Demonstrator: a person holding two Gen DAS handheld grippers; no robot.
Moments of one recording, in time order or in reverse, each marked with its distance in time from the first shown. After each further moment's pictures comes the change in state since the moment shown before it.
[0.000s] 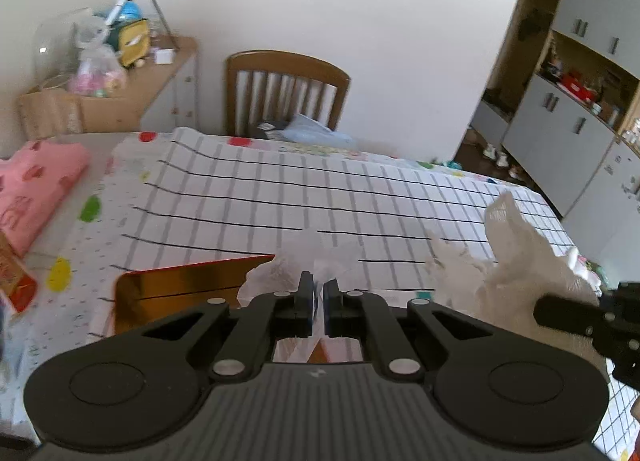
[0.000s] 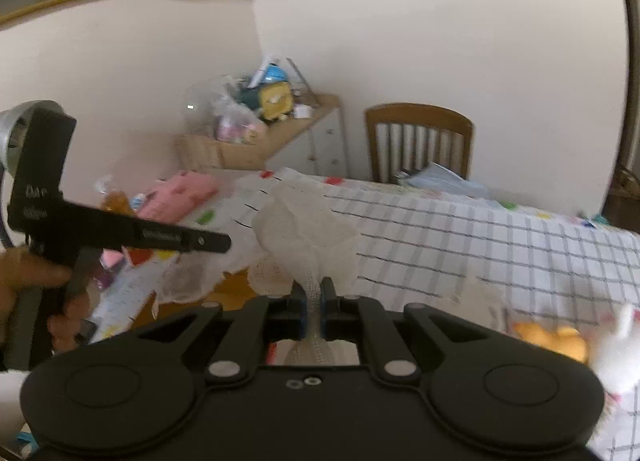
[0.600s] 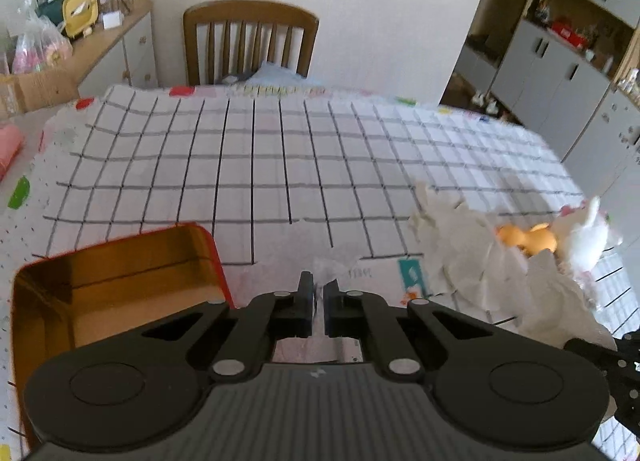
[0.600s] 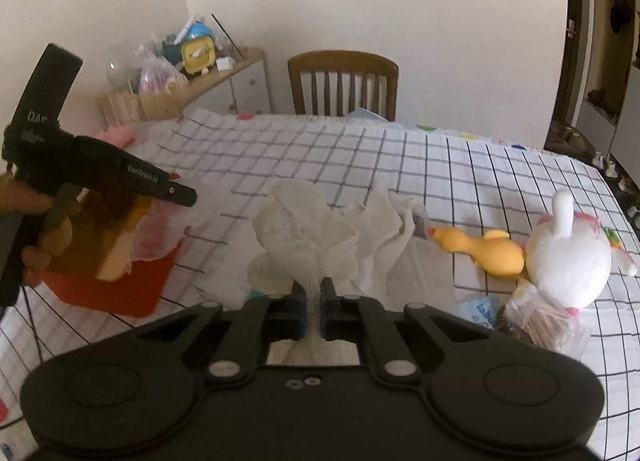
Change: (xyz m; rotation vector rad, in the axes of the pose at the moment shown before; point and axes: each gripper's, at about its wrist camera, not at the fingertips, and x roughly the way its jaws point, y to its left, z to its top) left arm 0.090 -0.051 -0.012 0.085 0.134 -0.040; right arm -0.004 -0.060 -0.073 0.075 0.102 -0.196
